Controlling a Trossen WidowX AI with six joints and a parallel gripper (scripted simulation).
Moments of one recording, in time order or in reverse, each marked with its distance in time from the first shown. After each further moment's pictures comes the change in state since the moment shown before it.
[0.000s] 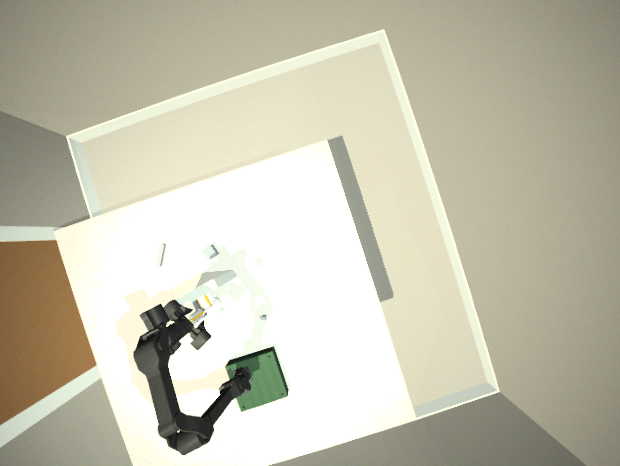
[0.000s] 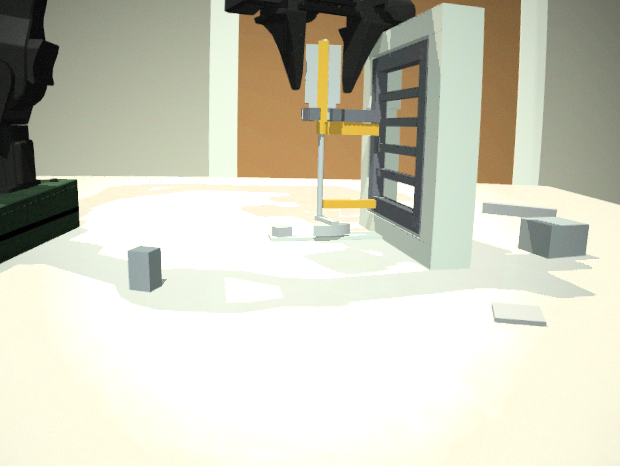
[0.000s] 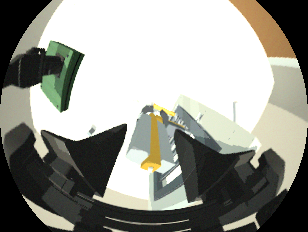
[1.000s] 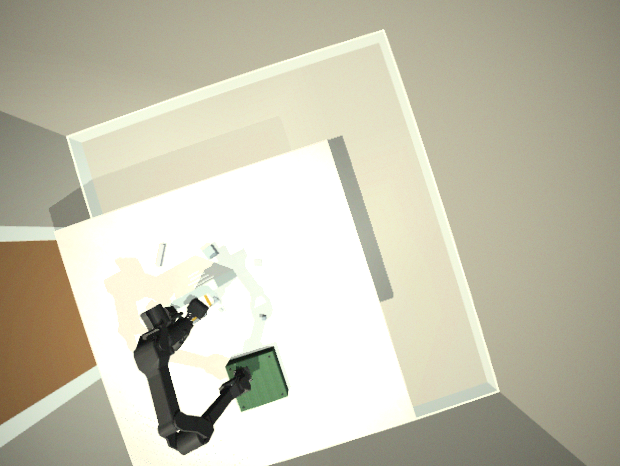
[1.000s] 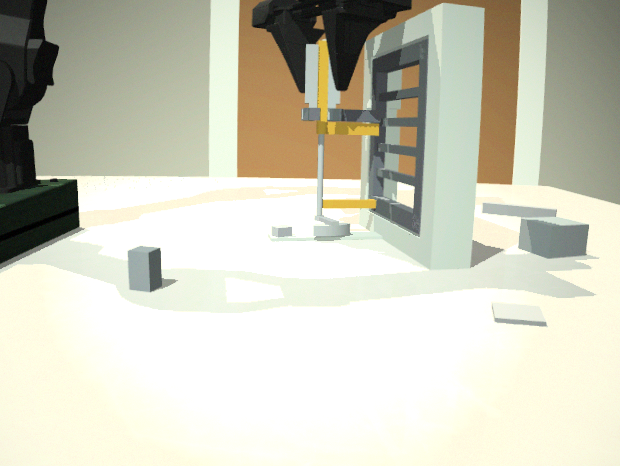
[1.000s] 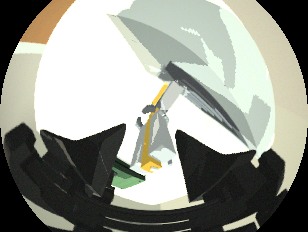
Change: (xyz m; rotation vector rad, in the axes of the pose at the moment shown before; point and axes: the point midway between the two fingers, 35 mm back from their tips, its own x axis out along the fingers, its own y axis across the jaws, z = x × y) arm 0.000 -0.001 0.000 1.434 -0.004 0.000
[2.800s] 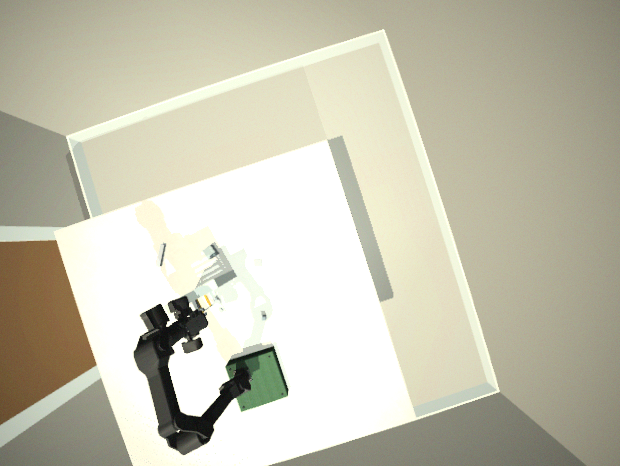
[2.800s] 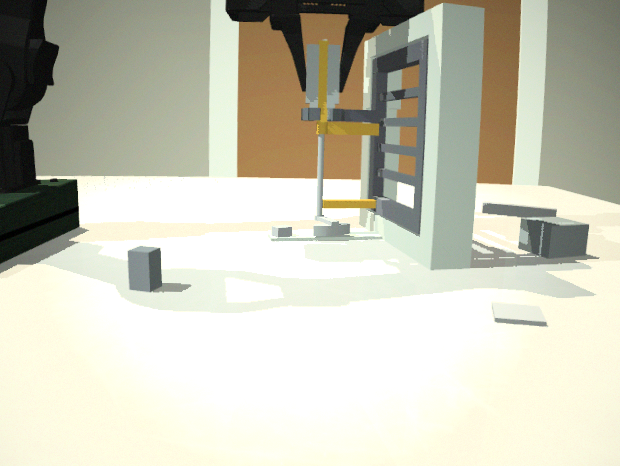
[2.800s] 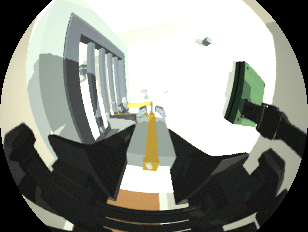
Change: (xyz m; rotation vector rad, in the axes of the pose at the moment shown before) arm 0.000 0.000 0.000 2.176 -0.001 0.001
